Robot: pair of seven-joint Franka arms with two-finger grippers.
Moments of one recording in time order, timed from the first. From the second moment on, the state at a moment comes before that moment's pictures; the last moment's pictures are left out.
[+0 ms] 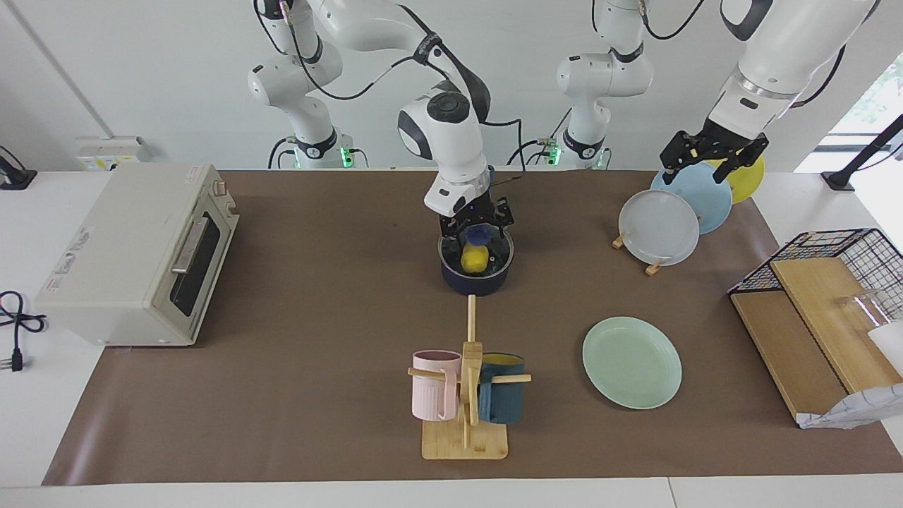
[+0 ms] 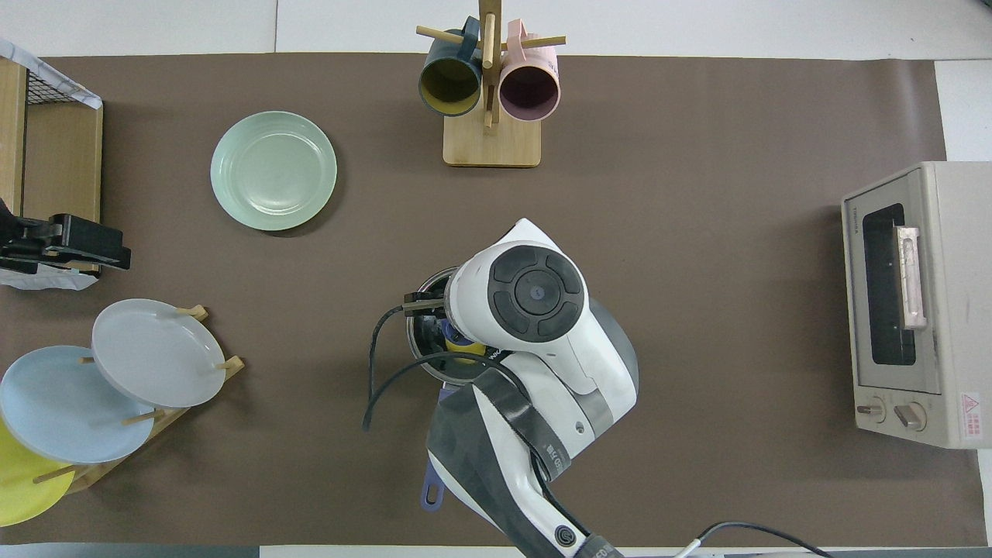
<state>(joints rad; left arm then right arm) -0.10 -0.05 0.00 -1.59 -0.02 1.50 -0.06 0.64 0.24 0.02 -1.75 0.16 2.17 0.57</state>
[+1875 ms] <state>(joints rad) -0.10 -0.05 0.00 -1.59 -0.02 1.50 -0.06 0.10 -0.01 -0.02 -1.60 0.00 1.50 0.15</state>
